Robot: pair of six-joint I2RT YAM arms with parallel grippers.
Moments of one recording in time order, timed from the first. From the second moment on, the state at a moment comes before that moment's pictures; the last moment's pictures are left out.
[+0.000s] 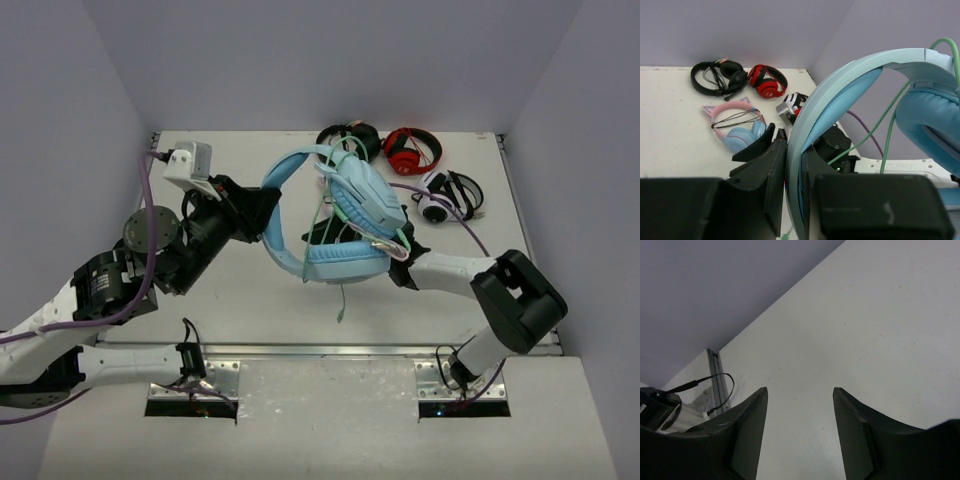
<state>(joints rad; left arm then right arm) -1.15 0.91 1.45 -0.53 -0.67 -0.47 0.62 1.59 0.66 0.85 -0.45 0.46</state>
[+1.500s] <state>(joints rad) -1.15 0.87 1.41 -0.69 -0.70 -0.55 0.63 0.65 0.49 0.17 -0.35 0.19</state>
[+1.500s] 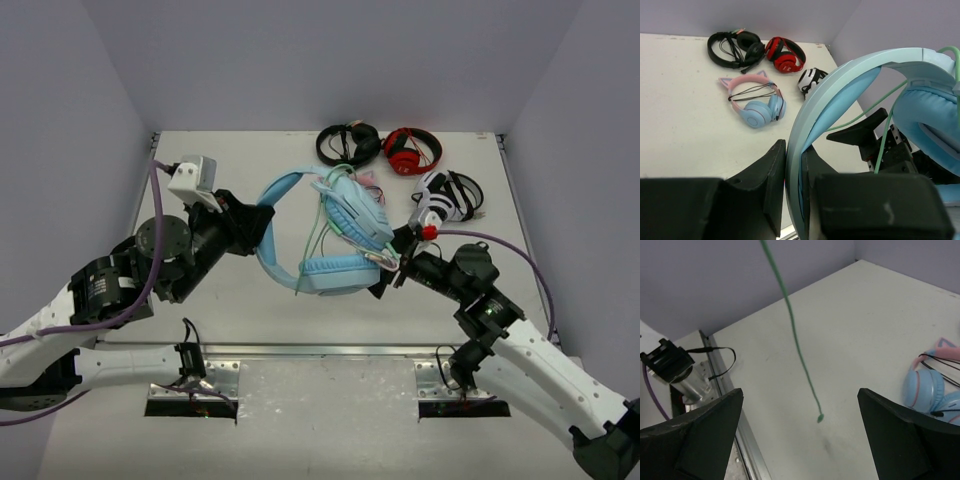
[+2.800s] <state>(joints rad) -1.15 0.91 1.50 -0.82 -0.99 -0.75 0.85 1.32 0.21 0.94 -0.29 0.34</state>
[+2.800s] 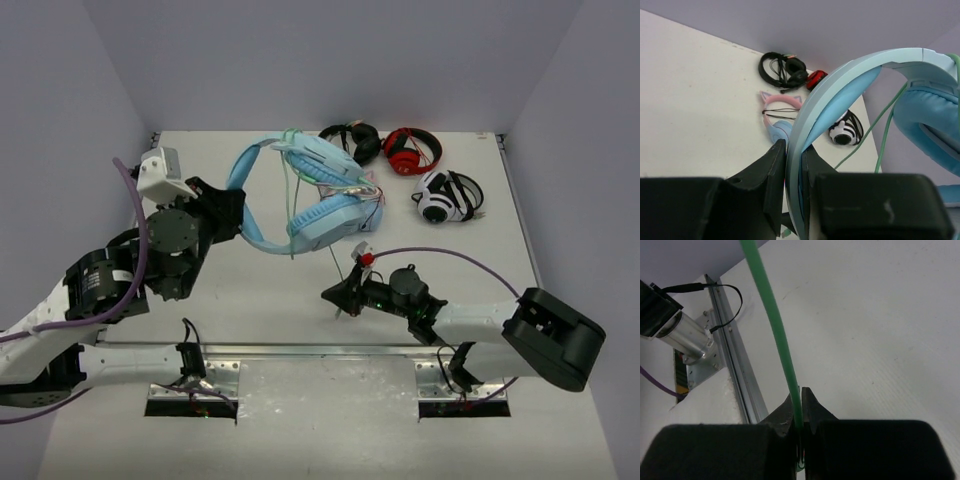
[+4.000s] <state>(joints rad) -1.03 1.04 0.63 -0.33 -0.84 -0.69 1.33 1.00 0.89 -0.37 0.47 -0.29</state>
